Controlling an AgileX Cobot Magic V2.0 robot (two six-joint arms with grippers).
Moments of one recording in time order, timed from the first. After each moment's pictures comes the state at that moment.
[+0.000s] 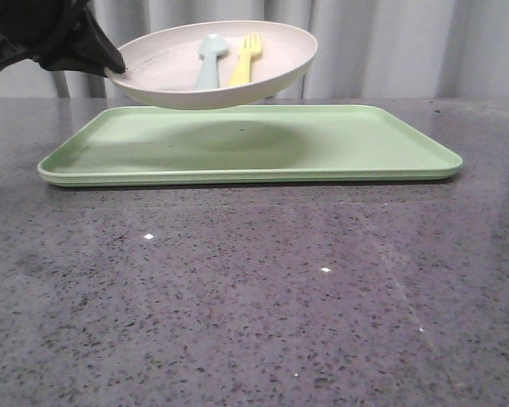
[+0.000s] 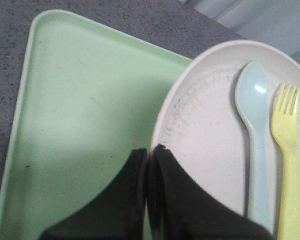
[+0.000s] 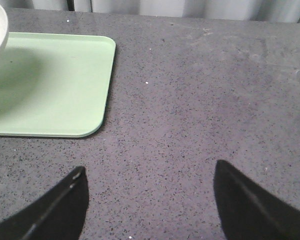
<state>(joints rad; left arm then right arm) -0.30 1.55 -1.05 -1.01 0.19 0.30 0.05 0.45 -0.73 0.03 0.77 0.00</state>
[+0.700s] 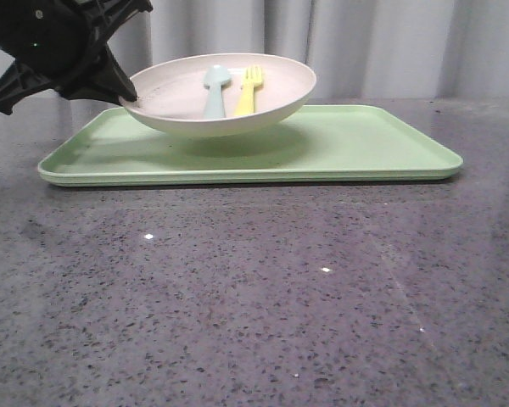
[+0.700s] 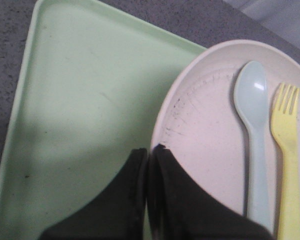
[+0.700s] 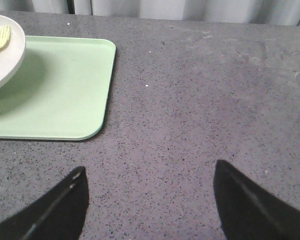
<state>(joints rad) -0.31 1.66 -1.09 -1.02 0.16 0.29 0.05 0.45 -0.73 0.03 0.77 0.00</state>
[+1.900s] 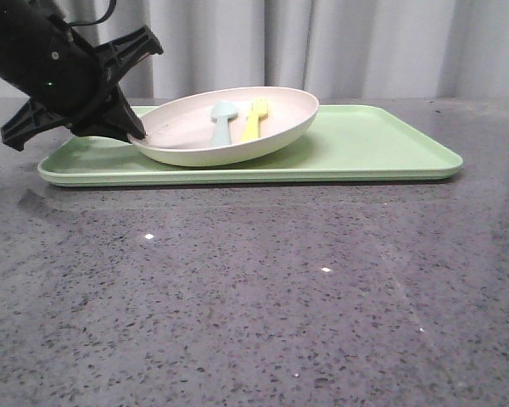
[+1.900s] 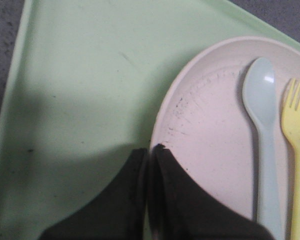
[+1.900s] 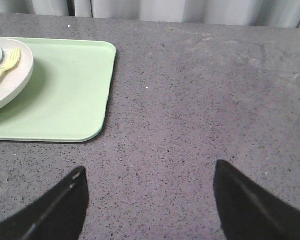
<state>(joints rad) -0.31 1.73 -1.09 -1.04 0.20 0.29 0.05 0.45 -0.73 0.03 0.76 0.00</state>
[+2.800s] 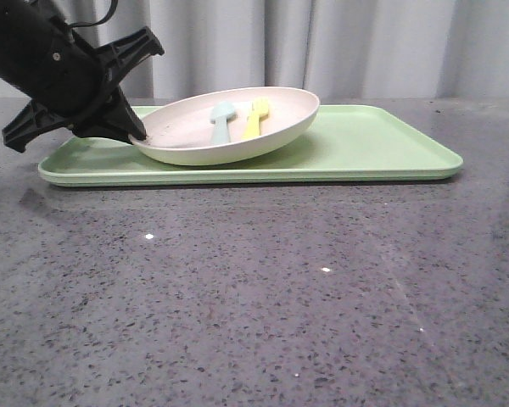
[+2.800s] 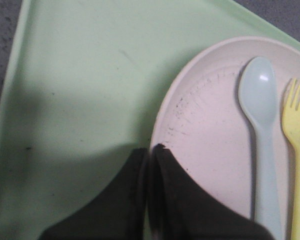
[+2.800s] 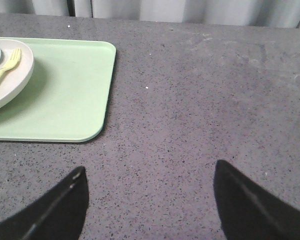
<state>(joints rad) -0.31 1.73 -1.09 -1.04 0.21 0.29 0.05 0.45 -0.73 0.03 0.76 0.00</state>
